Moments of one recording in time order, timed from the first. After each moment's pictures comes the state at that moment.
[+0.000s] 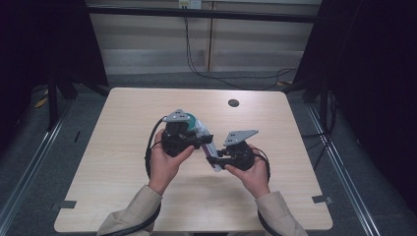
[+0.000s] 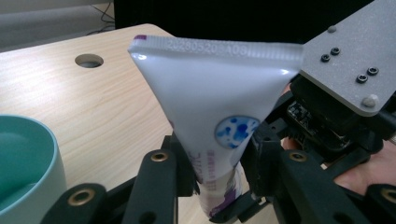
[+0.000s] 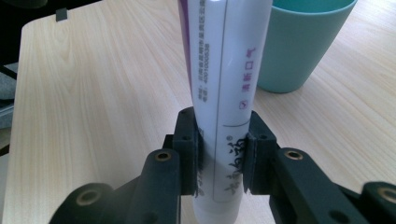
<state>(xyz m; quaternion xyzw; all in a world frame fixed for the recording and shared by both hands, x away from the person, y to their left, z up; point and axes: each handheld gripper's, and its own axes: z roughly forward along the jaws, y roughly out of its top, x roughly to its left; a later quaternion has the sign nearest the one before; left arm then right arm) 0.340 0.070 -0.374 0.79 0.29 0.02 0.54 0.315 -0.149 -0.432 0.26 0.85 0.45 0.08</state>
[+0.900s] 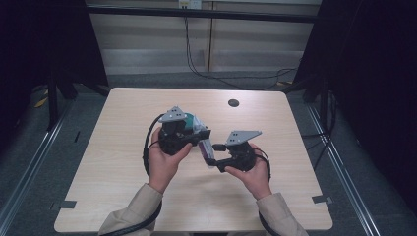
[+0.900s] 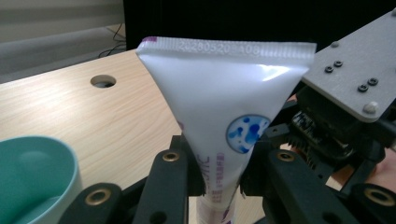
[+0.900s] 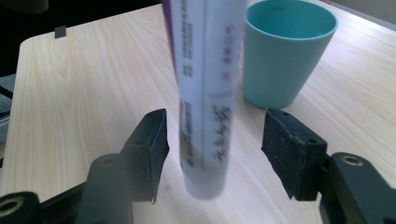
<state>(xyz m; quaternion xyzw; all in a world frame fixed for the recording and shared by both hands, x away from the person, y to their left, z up) 0.334 0.076 -0.362 0.78 0.29 0.06 0.55 0.311 -0.150 -0.428 0.26 0.84 0.47 0.10</state>
